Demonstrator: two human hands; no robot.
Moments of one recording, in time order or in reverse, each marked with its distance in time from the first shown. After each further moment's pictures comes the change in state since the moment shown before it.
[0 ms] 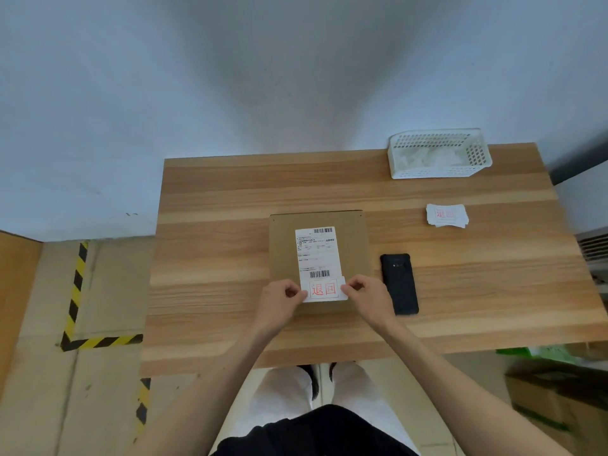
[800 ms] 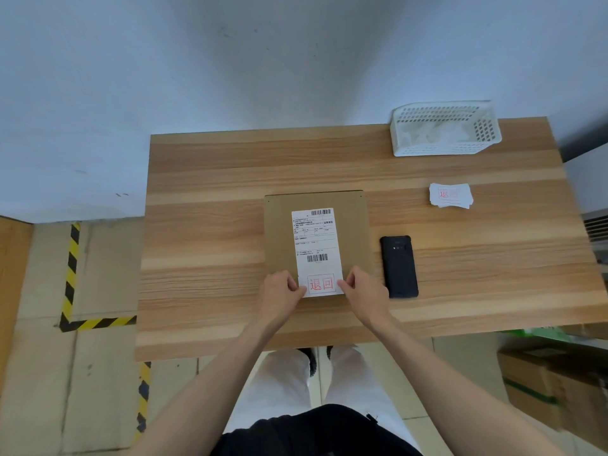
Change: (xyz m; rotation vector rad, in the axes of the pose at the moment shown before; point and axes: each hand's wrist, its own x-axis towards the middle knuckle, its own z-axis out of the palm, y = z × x) left_hand 0.010 -0.024 0.029 0.190 0.022 -0.031; right_hand 0.008 0.027 0.026 -0.398 0.041 0.047
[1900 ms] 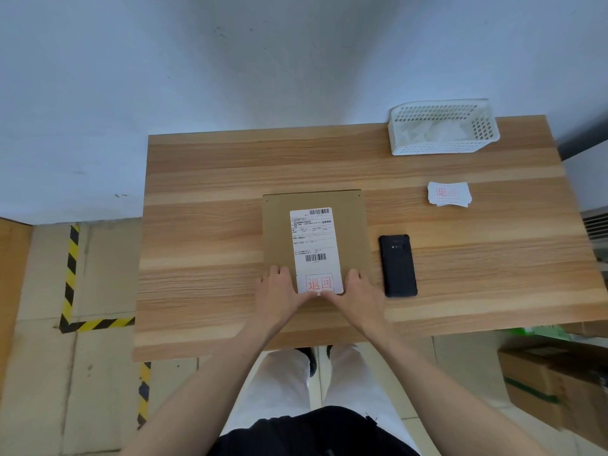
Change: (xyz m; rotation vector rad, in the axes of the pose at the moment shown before) left_hand -0.002 0.009 -0.002 0.430 0.009 0.084; right_hand -0.007 -0.003 0.012 -0.155 -0.003 -0.015
